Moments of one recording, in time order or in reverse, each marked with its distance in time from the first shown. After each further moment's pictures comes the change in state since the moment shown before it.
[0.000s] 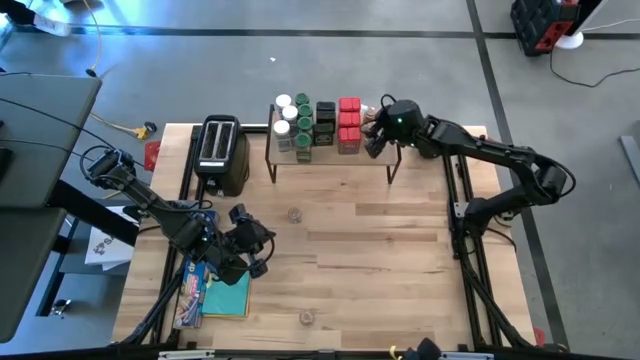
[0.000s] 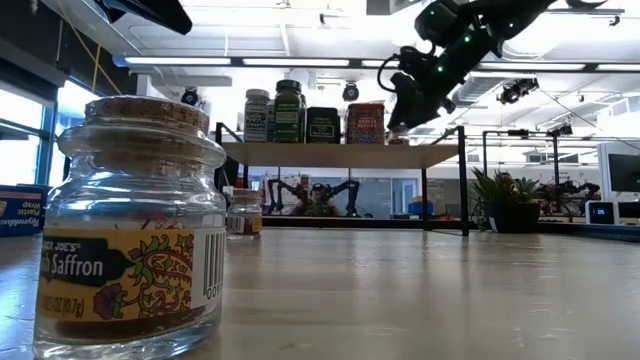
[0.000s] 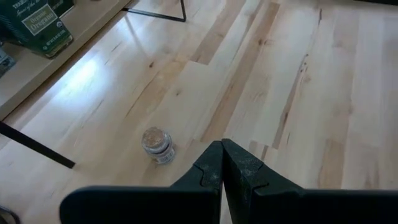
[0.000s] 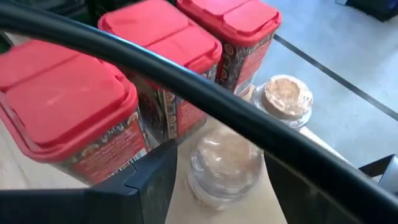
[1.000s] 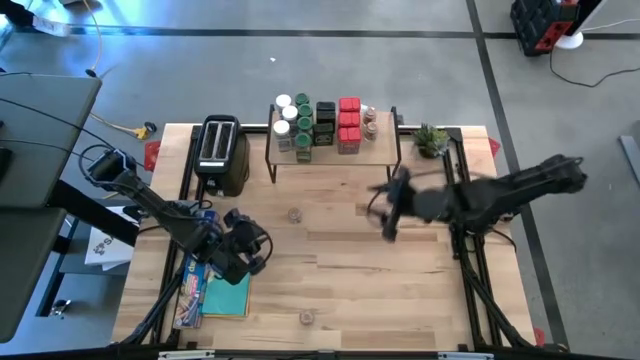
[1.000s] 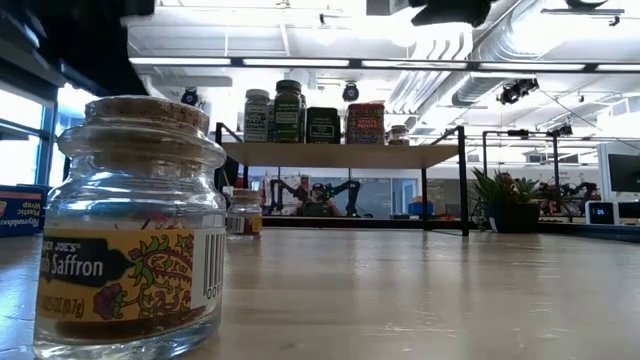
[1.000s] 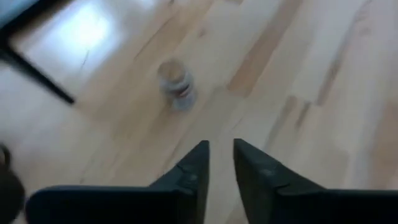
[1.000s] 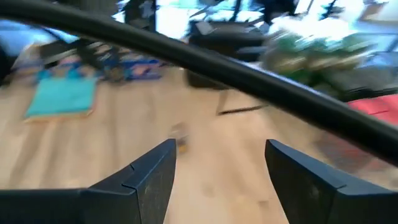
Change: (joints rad) left arm 0.000 0.000 -0.223 0.054 0.041 -0.204; right arm 0.838 -0.279 -0.068 -0.045 0.376 0.121
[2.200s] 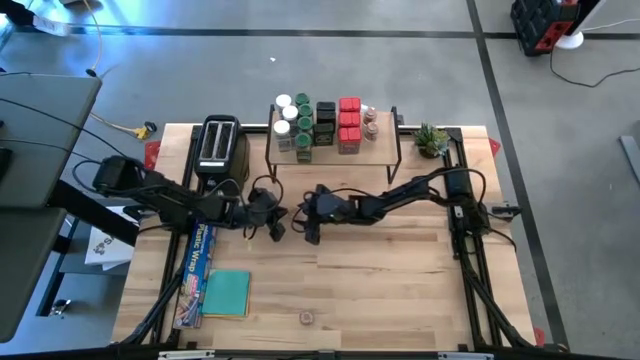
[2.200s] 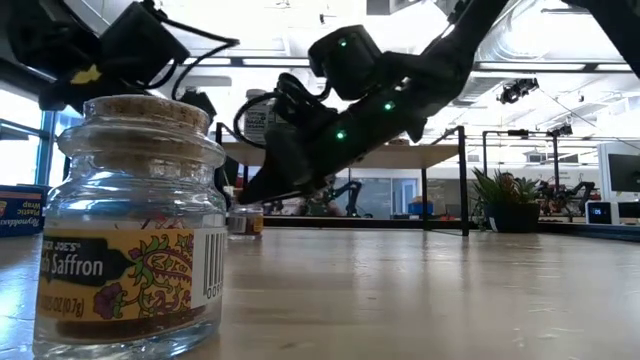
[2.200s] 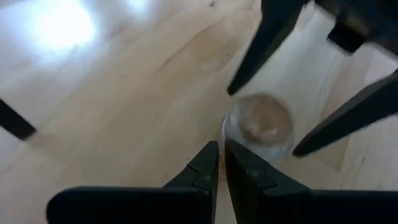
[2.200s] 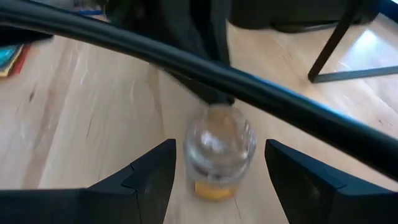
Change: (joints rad) left arm 0.518 0.090 -0.448 1.000 0.297 0.417; right arm -0.251 1.013 0.194 0.759 -0.378 -0.069
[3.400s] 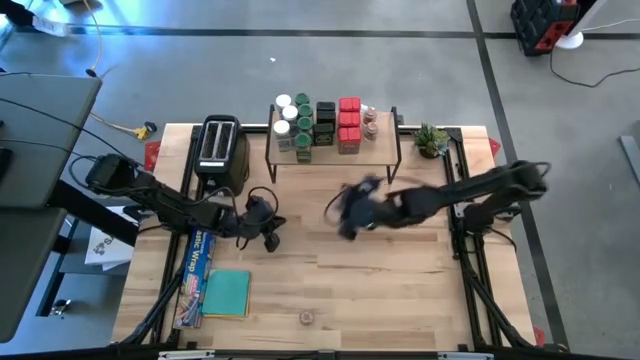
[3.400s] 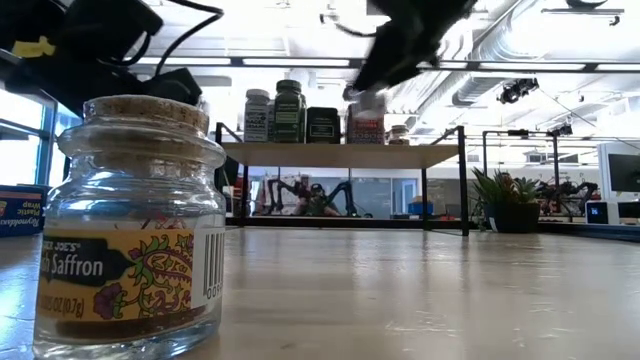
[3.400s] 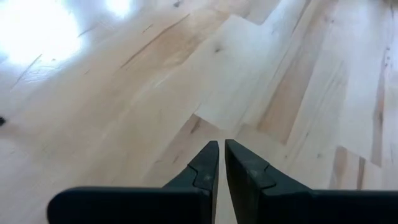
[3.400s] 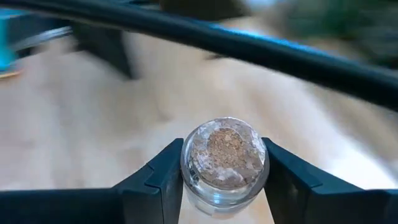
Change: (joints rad) left arm -0.136 -0.064 0.000 -0.059 -0.050 -0.054; right arm 0.180 -0.514 0.021 -0.814 0.374 0.244
